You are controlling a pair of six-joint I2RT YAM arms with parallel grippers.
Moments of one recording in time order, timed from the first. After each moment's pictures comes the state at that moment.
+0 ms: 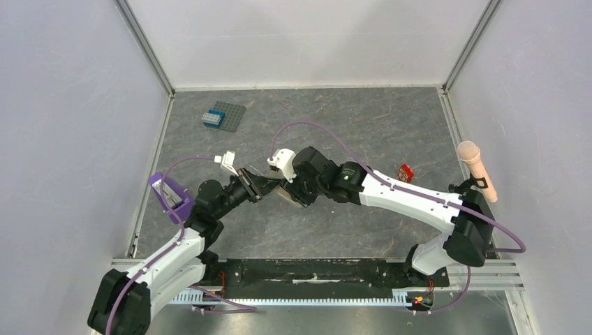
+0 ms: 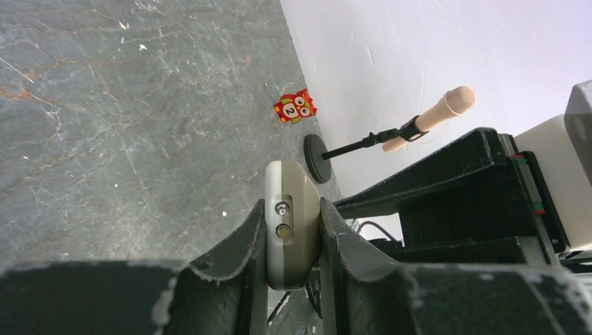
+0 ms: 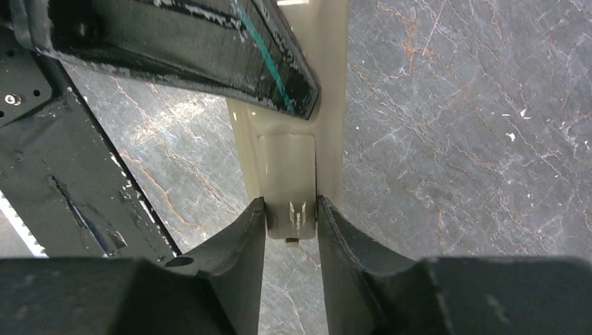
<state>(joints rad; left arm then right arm) -0.44 0.82 0.22 0.56 0.40 -1.04 1.05 1.50 1.25 -0.55 0.00 -0.02</state>
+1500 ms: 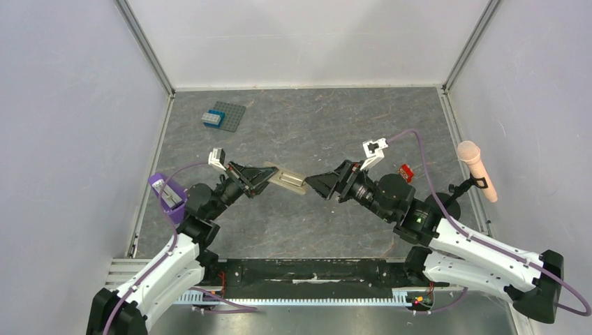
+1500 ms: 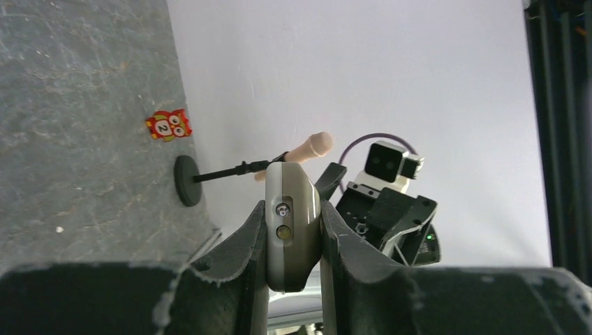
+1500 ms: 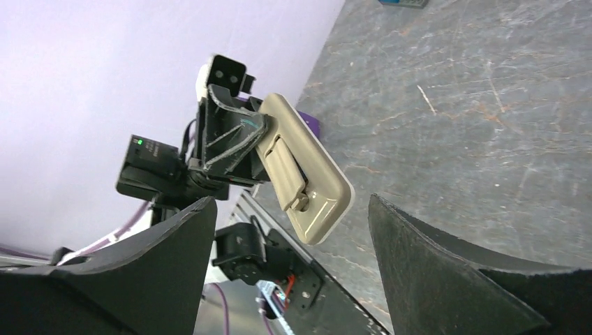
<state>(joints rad) -0.45 0.68 0.27 0.56 0.35 -1.45 1.00 0.83 0.70 0.06 0.16 0.87</state>
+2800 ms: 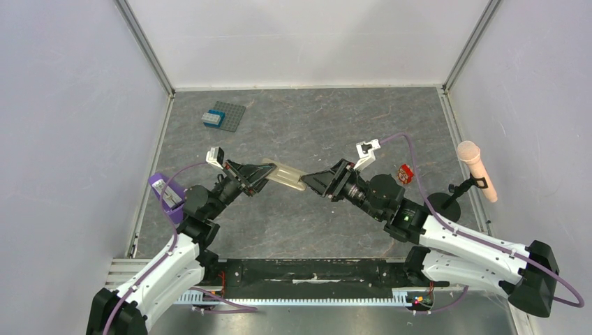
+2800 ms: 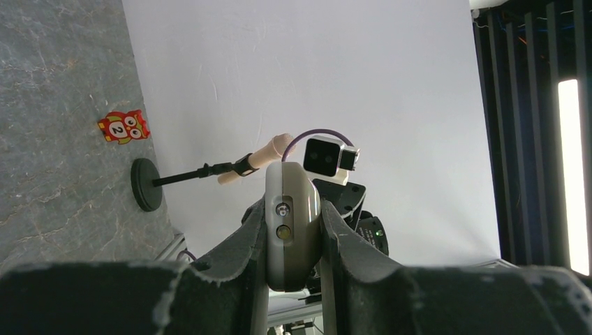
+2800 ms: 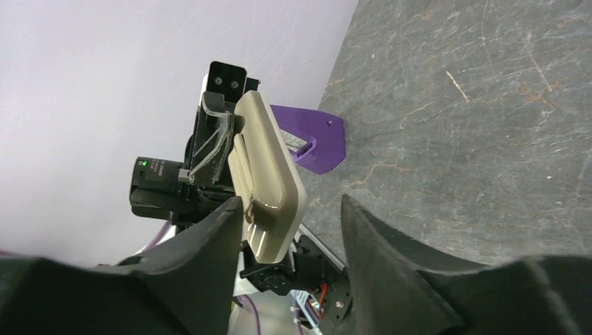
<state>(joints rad) -0.45 0.68 0.27 0.65 0.35 -1.58 1.00 0.91 0.64 0.24 0.15 1.02</state>
